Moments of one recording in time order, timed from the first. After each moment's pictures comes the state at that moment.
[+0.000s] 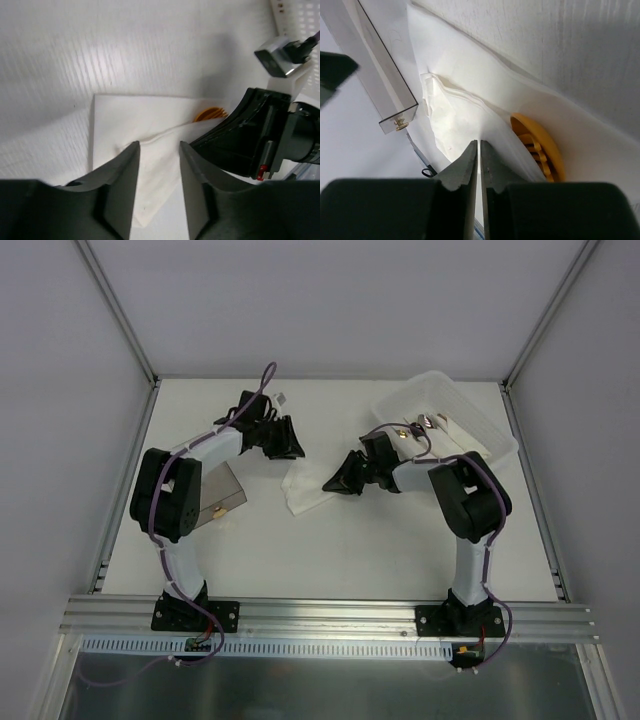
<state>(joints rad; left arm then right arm) -0.31 1.88 1.27 -0.27 0.48 -0.49 0.51 1.99 1.03 0.17 -0.52 1.04</state>
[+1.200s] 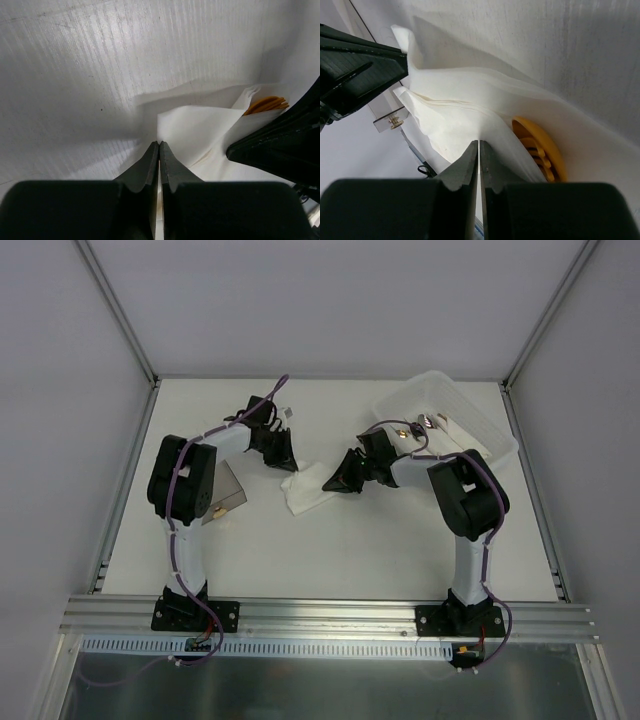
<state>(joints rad) -0.30 2.06 1.40 -0.41 0.49 -0.32 0.51 2.01 1.10 0.06 -0.53 1.00</state>
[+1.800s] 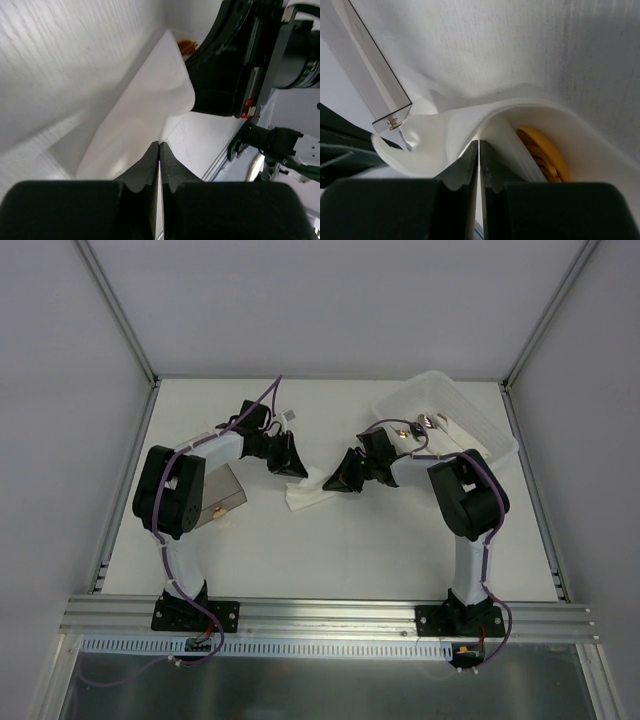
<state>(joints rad) -0.30 1.91 1.27 -0.35 0.77 -0.42 0.51 2.01 1.11 0.05 -0.52 0.98</state>
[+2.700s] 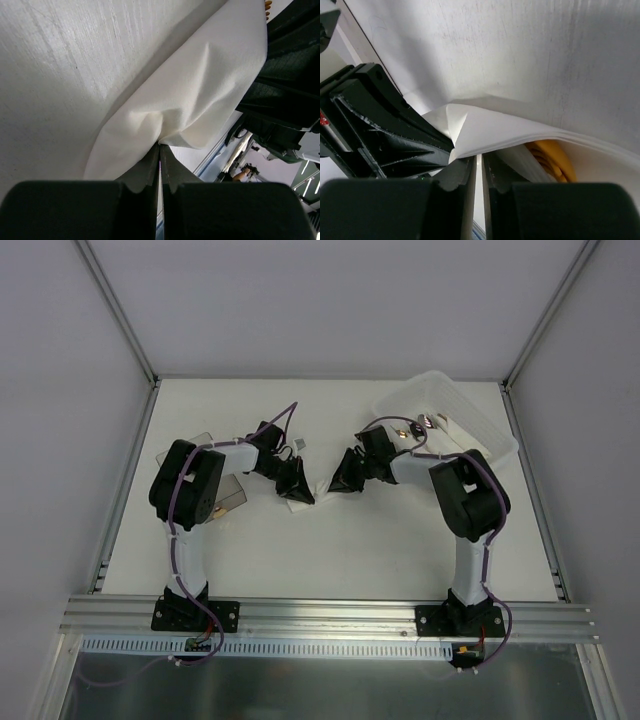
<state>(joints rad) -0.37 2.03 1.18 -0.36 0.78 -0.47 0.51 2.00 1.14 -0.03 -0.52 0.92</state>
